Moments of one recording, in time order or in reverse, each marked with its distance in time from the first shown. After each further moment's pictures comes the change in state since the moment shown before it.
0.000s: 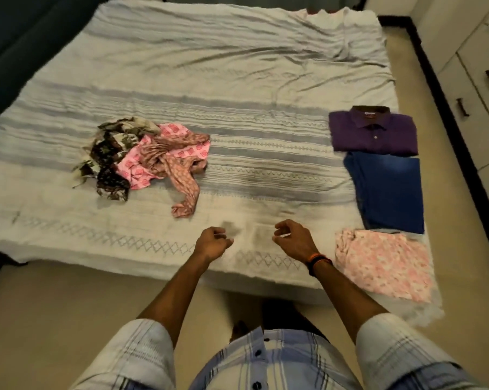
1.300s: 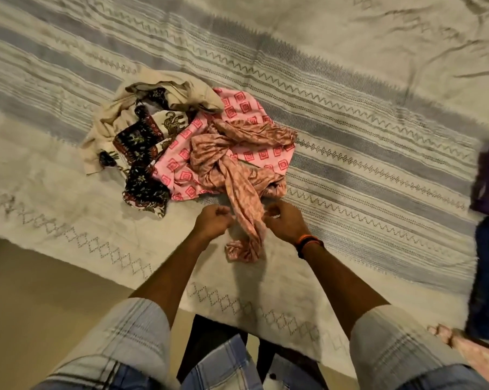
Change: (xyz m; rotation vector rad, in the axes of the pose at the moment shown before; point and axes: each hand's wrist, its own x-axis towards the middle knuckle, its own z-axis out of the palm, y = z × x) left_hand 0.327 0.046 -0.217 -0.083 -0.027 -0.282; right_hand 0.343 -0.214 0.205 -0.296 -0.320 0.097
